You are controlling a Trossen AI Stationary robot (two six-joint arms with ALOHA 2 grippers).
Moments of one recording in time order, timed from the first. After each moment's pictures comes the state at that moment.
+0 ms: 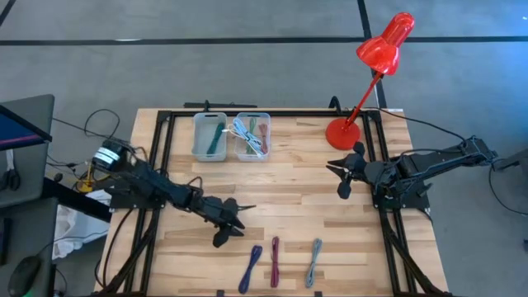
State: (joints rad) left arm -0.39 1.46 0.48 0.57 0.06 -0.53; right arm 0.26 0.62 0.47 -0.35 0.66 0.26
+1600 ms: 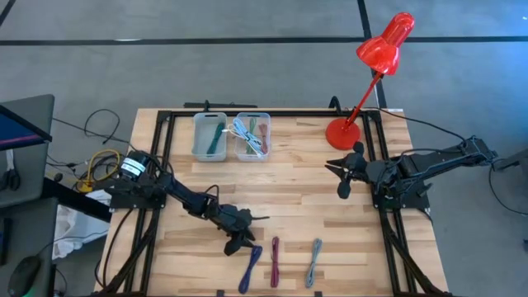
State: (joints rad) left arm -0.39 1.73 0.64 0.68 0.19 -0.58; right arm 0.26 0.62 0.47 -0.31 0.65 0.26
